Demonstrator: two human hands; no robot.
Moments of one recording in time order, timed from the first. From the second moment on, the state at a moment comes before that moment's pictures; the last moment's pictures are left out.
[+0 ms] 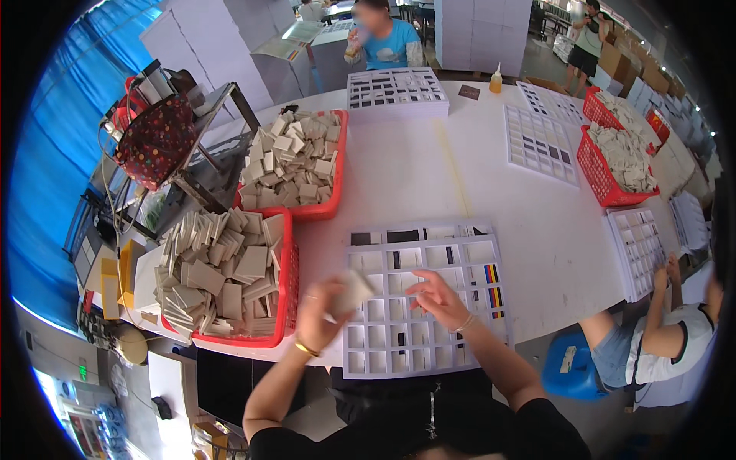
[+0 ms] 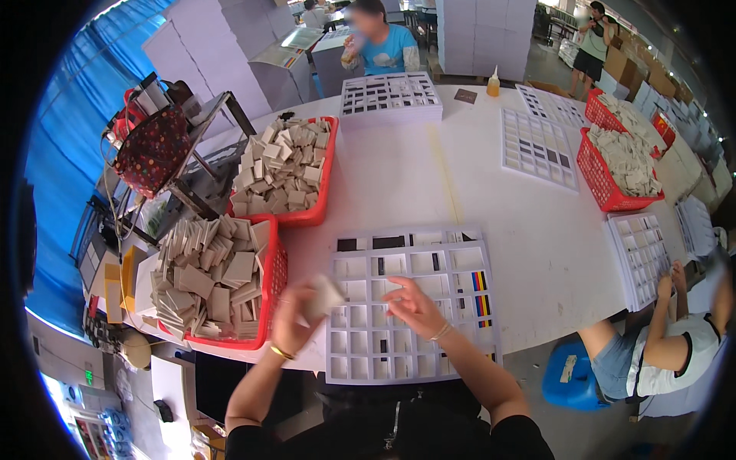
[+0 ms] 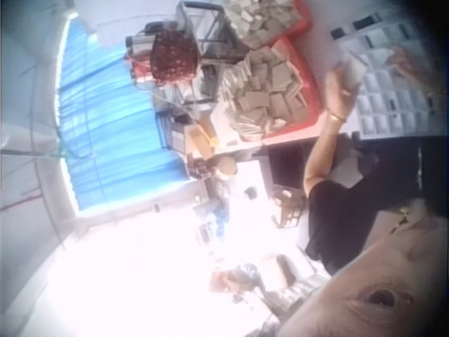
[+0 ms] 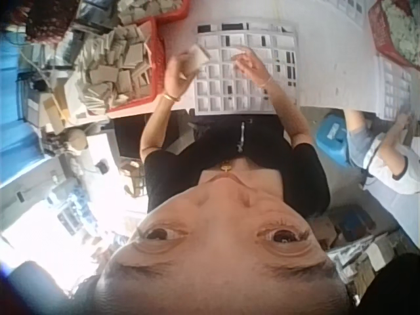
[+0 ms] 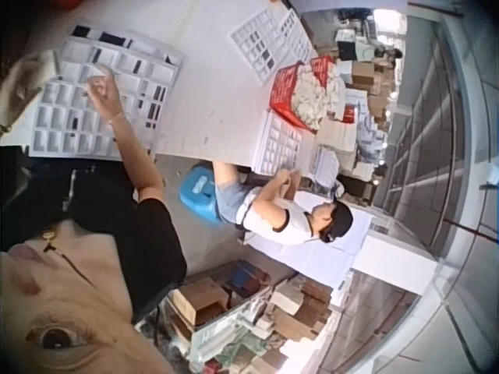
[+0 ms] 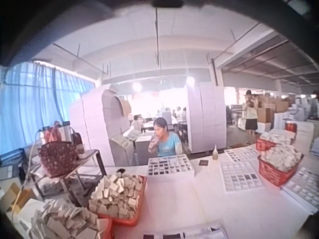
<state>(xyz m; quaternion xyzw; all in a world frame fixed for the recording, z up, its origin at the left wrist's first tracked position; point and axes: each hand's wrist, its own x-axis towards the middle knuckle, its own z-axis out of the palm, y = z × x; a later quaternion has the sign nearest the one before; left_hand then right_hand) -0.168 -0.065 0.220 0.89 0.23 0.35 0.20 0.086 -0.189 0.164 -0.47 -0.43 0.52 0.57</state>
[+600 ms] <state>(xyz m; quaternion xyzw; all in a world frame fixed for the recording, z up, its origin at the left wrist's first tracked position) -0.085 -0.133 0.119 0.56 0.29 0.31 0.71 0.102 -0.208 0.127 -0.52 -0.33 0.61 0.50</state>
